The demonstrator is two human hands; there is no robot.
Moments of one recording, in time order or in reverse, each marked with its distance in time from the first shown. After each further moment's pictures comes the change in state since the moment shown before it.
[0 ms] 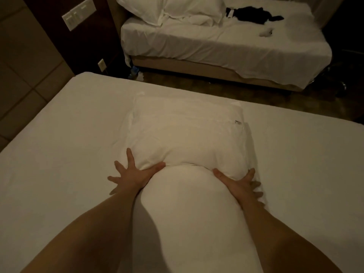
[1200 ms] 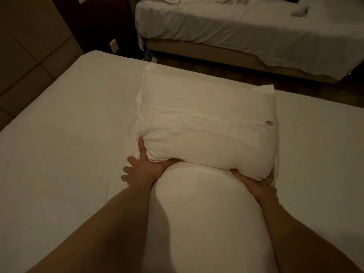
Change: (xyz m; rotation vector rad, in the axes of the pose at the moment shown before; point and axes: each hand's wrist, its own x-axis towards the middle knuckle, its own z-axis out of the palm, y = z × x) left_hand 0.045 -0.016 0.070 0.040 0.212 -0.007; right_hand 0.097 0.038 0.042 0.040 0.055 0.038
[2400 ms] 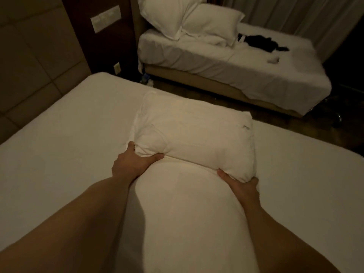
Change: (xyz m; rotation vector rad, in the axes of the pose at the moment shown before) left_hand 0.013 -0.016 -0.134 -0.101 -0.034 0.221; right_hand -0.148 -0.062 -0.014 0.166 0.021 -0.170
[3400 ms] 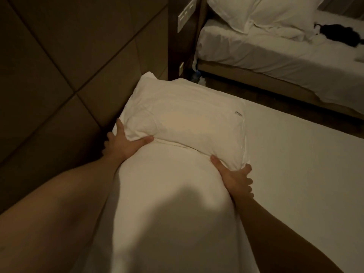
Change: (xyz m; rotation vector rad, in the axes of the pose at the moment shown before) left_hand 0.427 -0.307 -0.393 0.014 -0.017 -0.070; right_hand -0.155 -0.260 0.571 -0.181 0.132 0.037
